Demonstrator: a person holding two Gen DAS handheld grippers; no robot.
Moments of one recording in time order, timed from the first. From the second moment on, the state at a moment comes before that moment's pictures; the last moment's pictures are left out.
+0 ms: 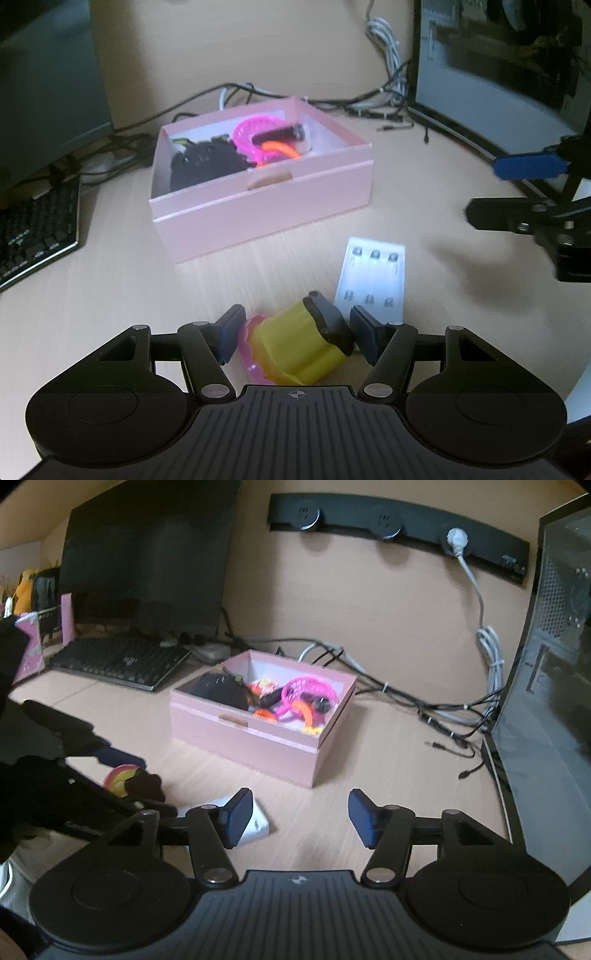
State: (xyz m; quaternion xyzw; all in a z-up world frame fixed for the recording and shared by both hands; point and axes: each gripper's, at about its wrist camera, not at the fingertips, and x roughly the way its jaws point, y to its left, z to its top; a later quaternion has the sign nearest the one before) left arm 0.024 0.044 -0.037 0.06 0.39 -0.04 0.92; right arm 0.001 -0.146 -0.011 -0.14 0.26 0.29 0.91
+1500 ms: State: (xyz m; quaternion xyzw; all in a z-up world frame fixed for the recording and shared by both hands) left arm -0.029 0.078 -0.034 -0.01 0.44 0.04 0.90; right arm 0.024 -0.086 -0.069 -0.20 0.30 0.42 0.83
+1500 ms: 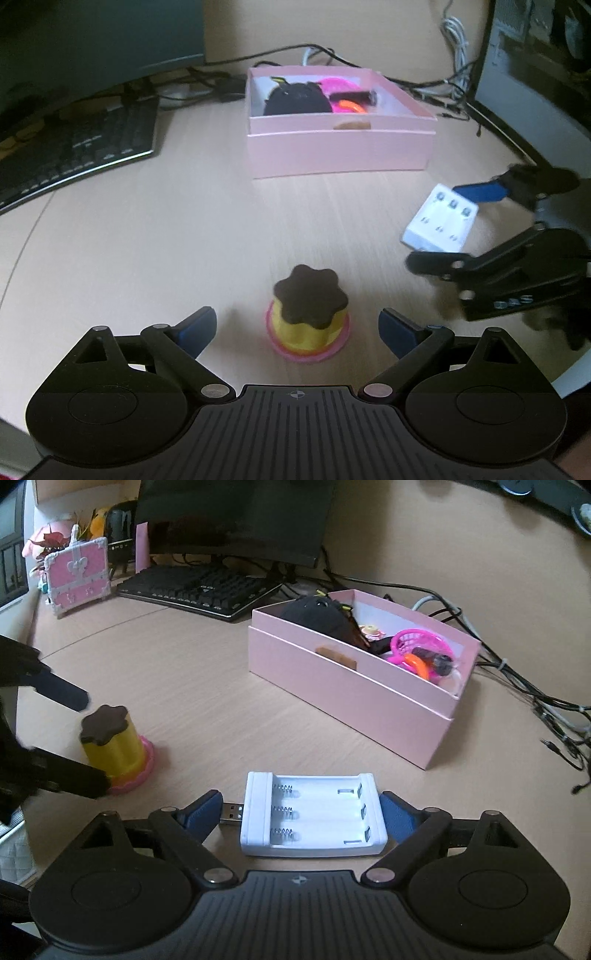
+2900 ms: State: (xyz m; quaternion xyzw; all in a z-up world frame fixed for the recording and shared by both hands) left arm -0.002 0.051 -0.008 0.04 0.36 -0.11 0.93; right arm -0.019 -0.157 -0.013 -0.17 0.26 0.29 0.91
